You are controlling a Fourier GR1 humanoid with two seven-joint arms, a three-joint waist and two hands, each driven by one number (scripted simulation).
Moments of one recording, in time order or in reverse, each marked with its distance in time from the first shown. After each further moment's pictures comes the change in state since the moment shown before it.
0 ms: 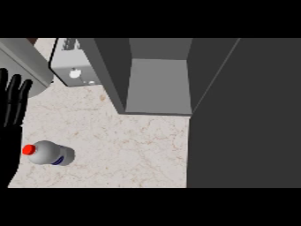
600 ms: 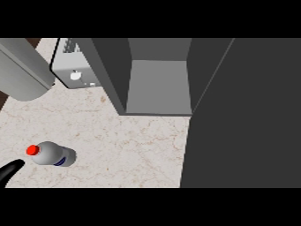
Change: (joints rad) left arm 0.207 -0.075 0.114 -0.202 -0.075 0.464 0.167; right arm 0.144 -0.001 0.174 -0.166 -0.078 0.114 0.104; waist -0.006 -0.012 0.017
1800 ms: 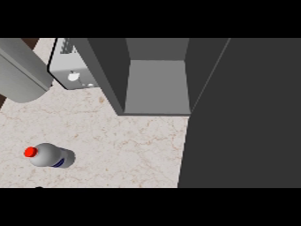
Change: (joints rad) left arm 0.300 0.083 -0.357 -0.136 -0.134 0.362 0.168; right arm 0.108 0.044 0.318 -0.214 0.095 -0.094 0.182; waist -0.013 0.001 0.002
